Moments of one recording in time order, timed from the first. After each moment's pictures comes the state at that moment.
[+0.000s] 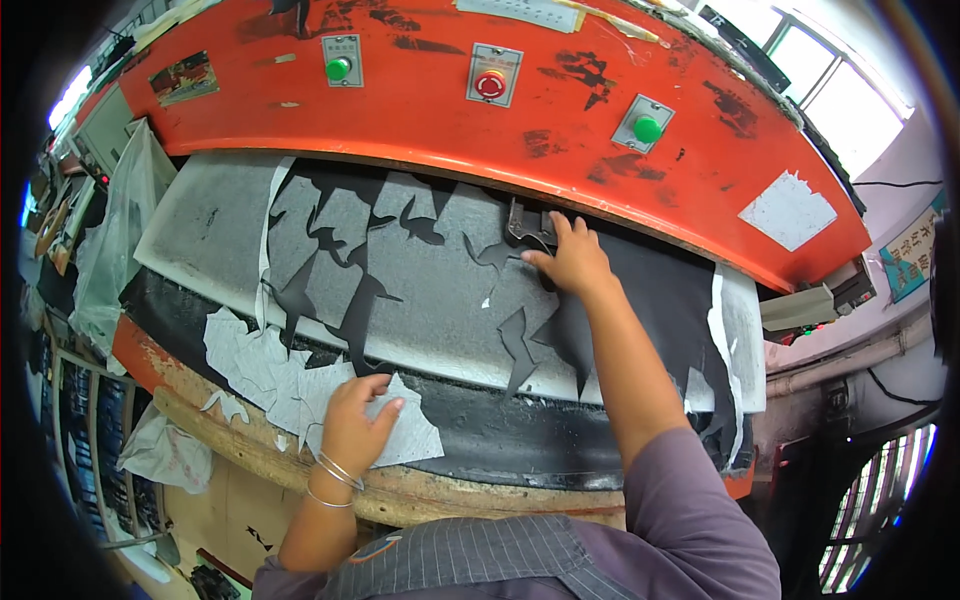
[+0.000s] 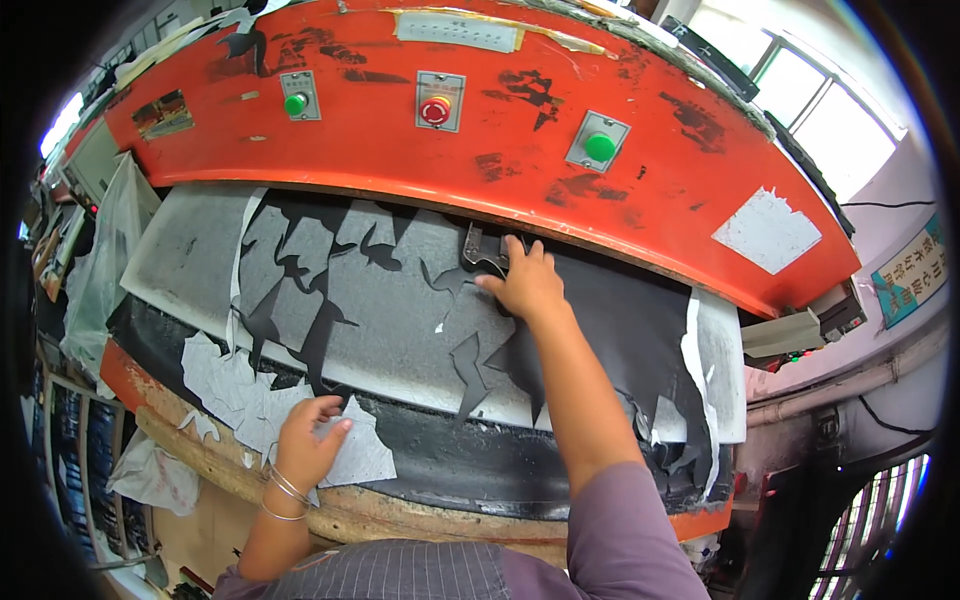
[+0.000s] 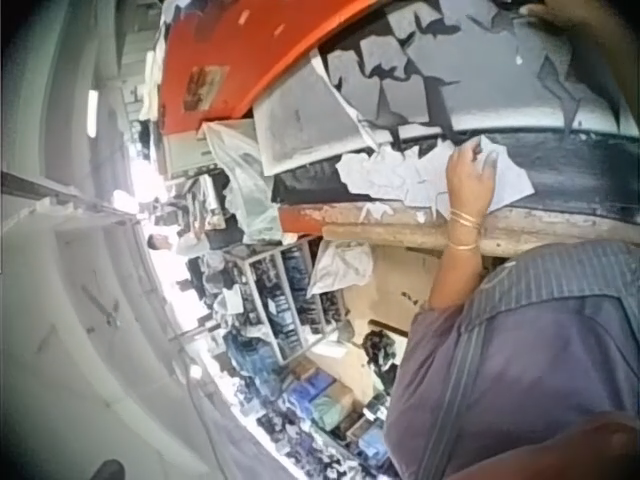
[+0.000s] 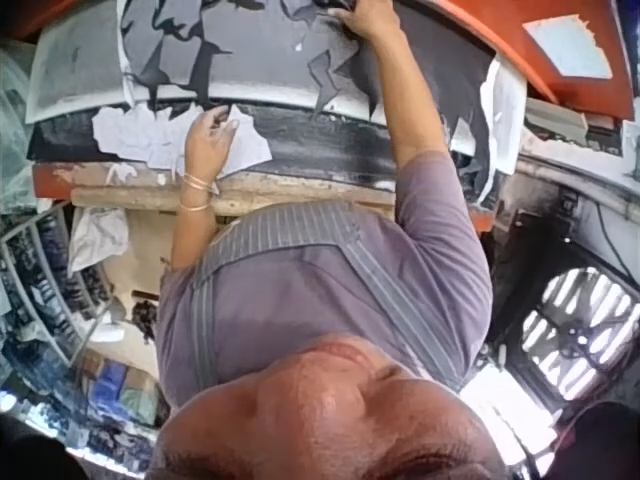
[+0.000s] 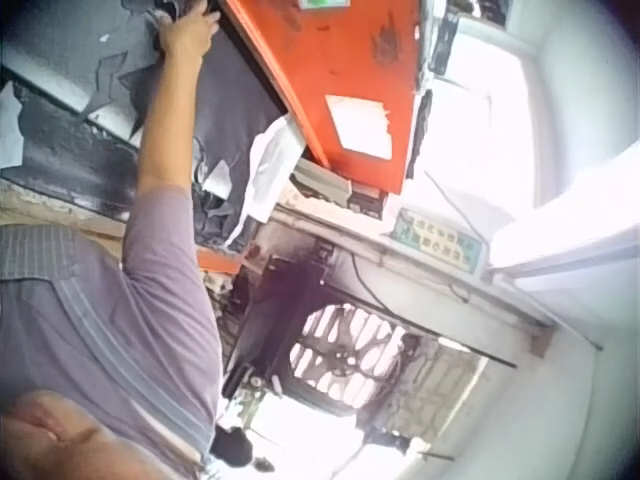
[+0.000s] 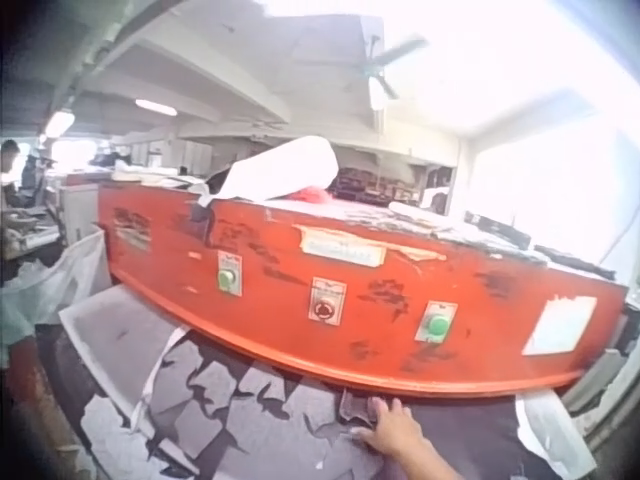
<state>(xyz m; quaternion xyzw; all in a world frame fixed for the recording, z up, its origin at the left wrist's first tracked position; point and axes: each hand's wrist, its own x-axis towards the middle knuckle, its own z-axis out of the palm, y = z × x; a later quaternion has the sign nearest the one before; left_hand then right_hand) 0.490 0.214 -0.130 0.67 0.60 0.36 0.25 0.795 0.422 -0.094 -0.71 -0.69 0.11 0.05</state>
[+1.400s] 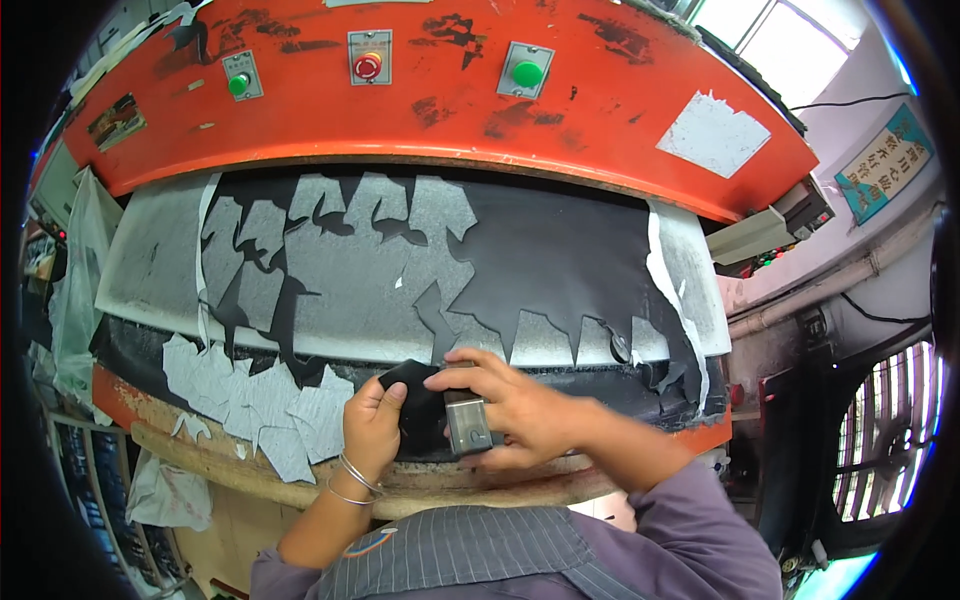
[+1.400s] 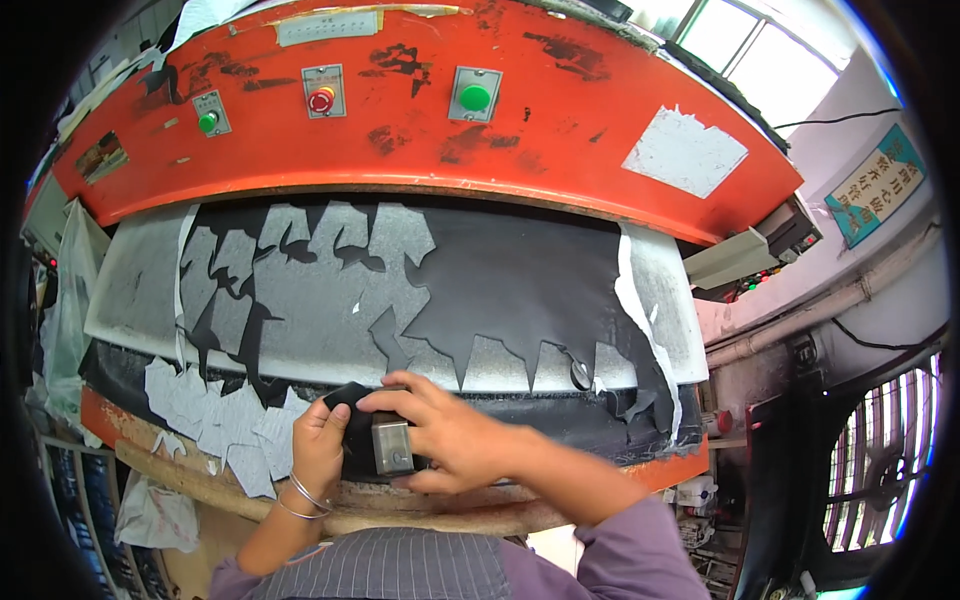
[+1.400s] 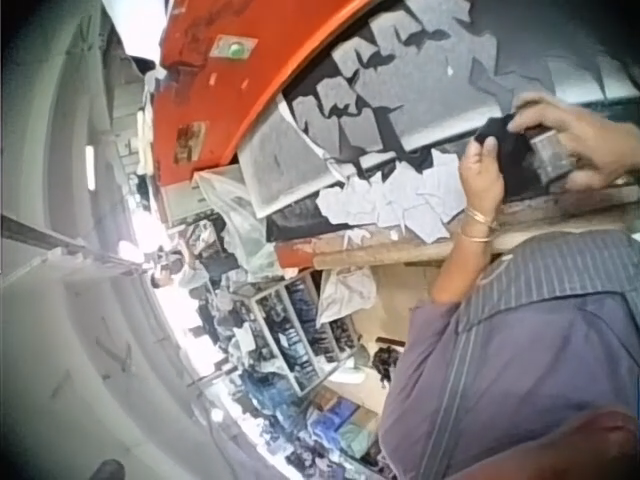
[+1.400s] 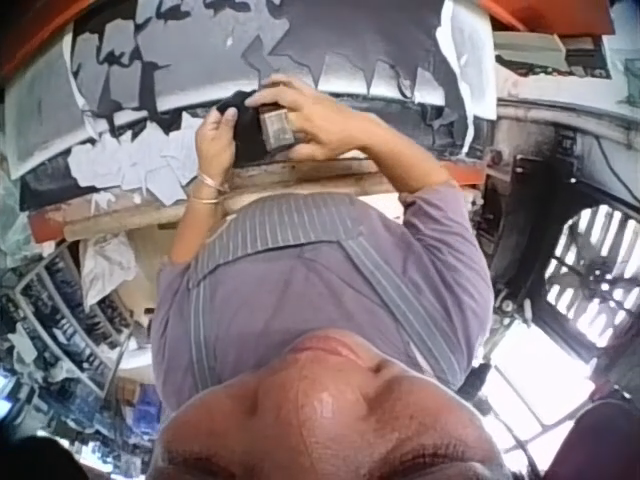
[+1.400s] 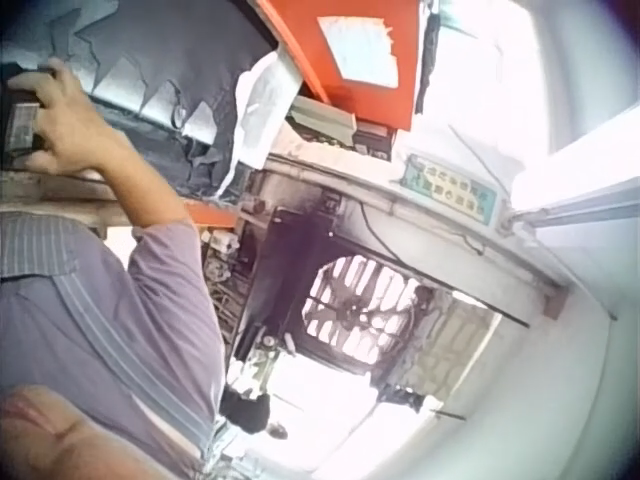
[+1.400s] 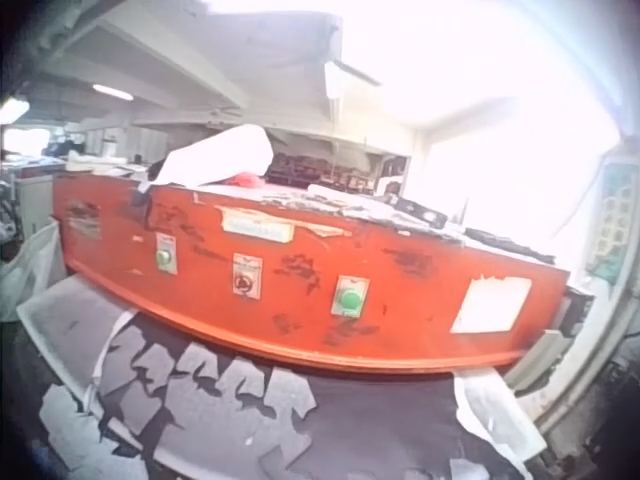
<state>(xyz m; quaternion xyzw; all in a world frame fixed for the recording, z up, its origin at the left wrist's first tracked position) 0.602 0.204 -0.122 0.39 0.48 0.52 0.60 0.811 0.228 -0.045 -0.20 -0.89 0.30 0.26</state>
